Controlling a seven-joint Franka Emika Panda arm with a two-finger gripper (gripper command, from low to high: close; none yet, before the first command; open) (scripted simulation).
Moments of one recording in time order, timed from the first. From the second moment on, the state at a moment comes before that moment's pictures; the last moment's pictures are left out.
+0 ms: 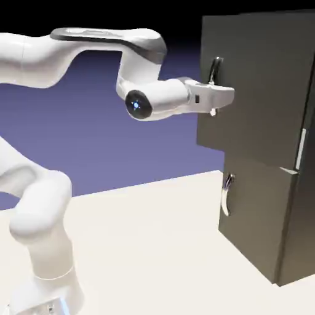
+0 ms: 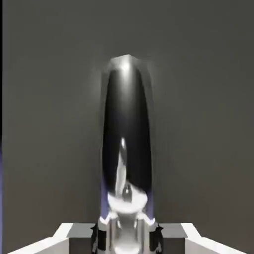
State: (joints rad) arm -0.34 -0.75 0.17 -2.53 1.91 2.38 -1.10
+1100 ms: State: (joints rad) arm -0.27 -0.15 -0.65 -1.99 1.25 0.94 -1.16
